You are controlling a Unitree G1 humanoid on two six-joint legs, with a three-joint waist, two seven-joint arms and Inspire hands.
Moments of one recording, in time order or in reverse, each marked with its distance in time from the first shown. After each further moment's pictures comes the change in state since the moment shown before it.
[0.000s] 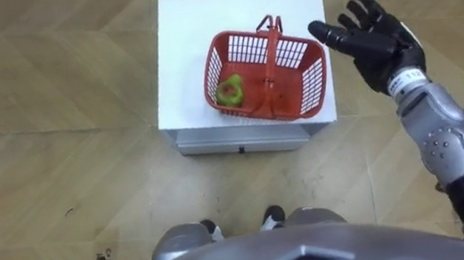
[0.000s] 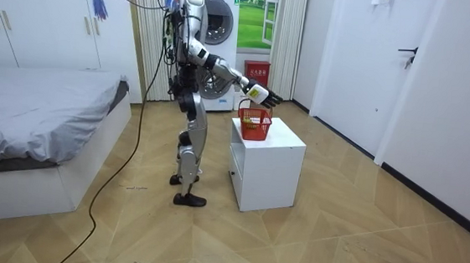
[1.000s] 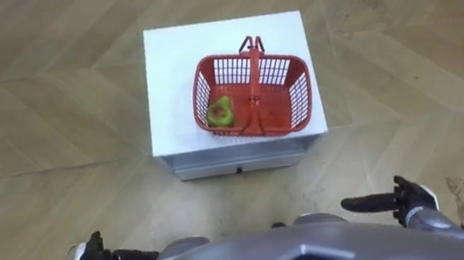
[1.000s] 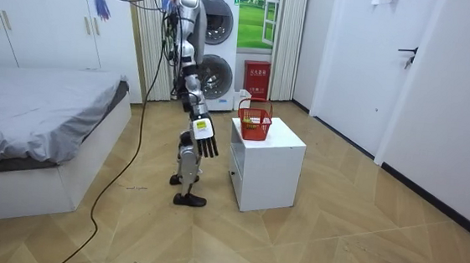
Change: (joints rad) left arm -0.006 -0.056 0.059 -0.002 0.011 -0.070 0.106; right arm 0.098 0.124 -0.030 0.809 -0.608 -0.030 -0.150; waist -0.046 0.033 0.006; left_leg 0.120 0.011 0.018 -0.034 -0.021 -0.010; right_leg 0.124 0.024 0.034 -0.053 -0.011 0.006
